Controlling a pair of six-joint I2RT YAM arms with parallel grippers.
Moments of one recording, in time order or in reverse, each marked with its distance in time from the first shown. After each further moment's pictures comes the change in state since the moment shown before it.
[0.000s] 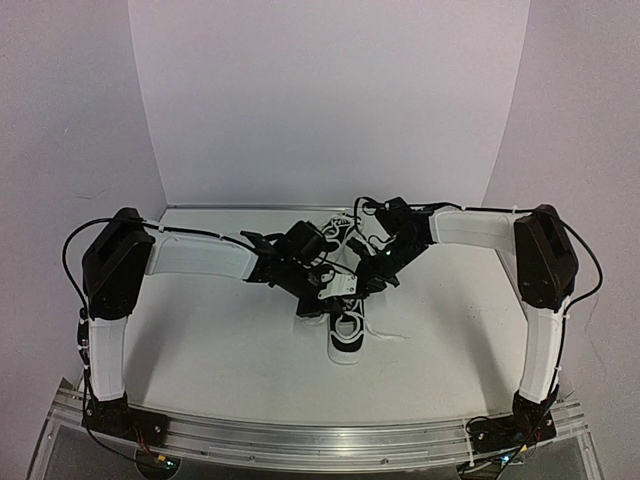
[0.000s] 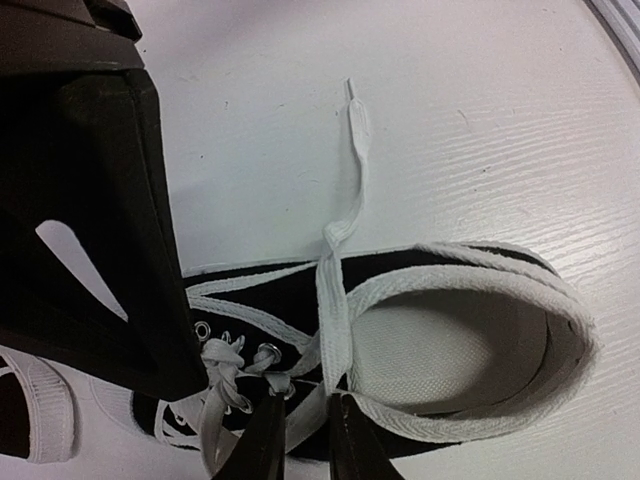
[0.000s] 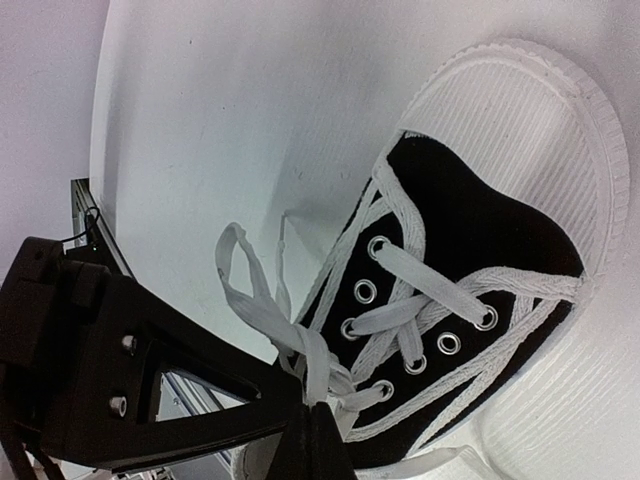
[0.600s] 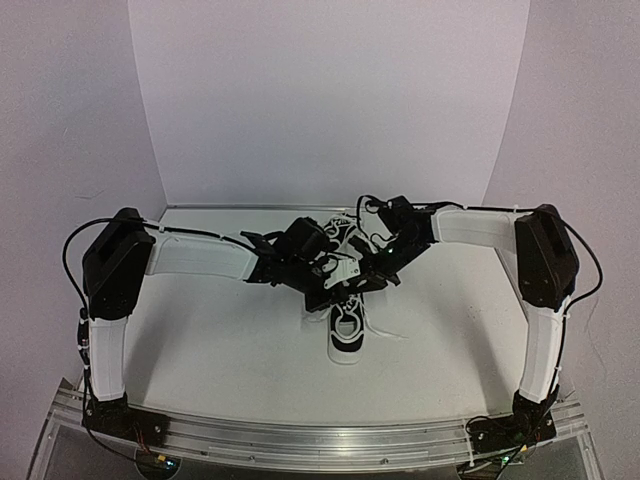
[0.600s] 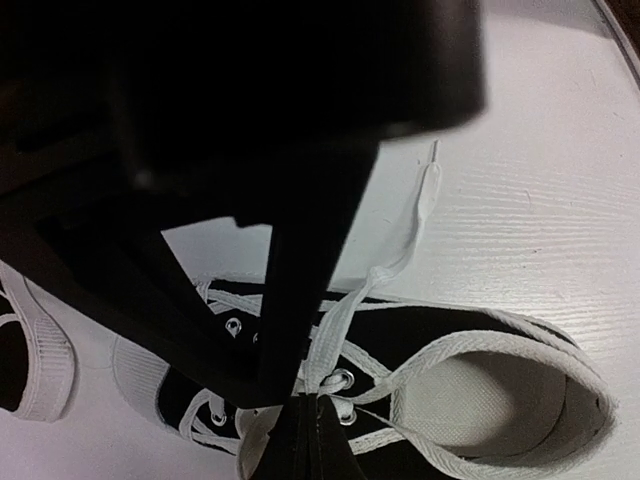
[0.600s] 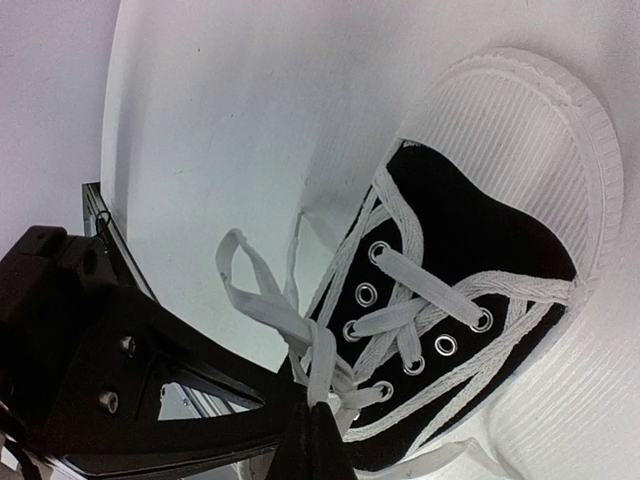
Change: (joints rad) left arm -0.004 0.000 -0.002 0.100 -0.063 -0.252; right arm -0.015 0.000 0.000 0.009 -0.028 0.008
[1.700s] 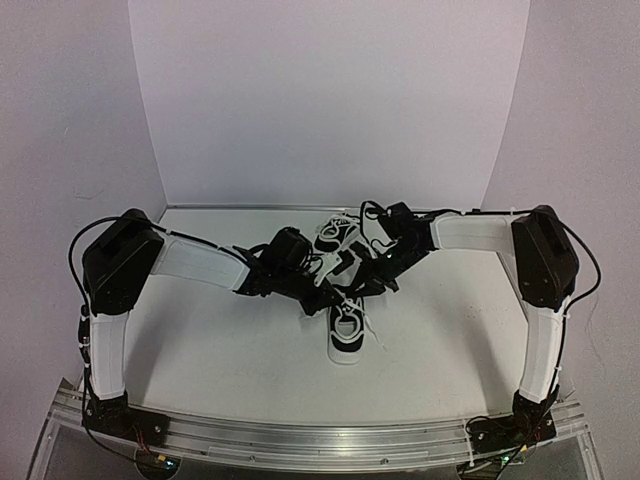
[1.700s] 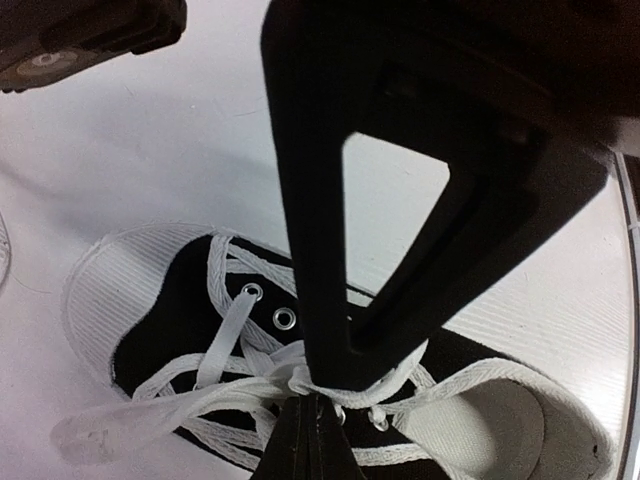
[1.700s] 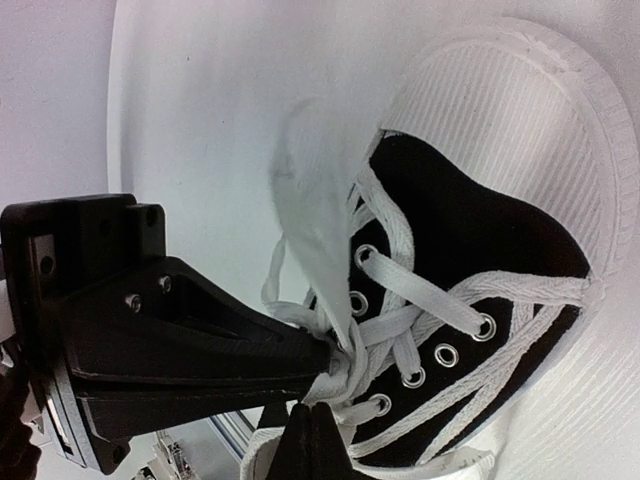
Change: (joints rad) left arm 0.060 0.013 -0.166 0.280 0.101 -0.437; right arm -0.002 -0.001 -0.066 0.097 -0.007 0.104
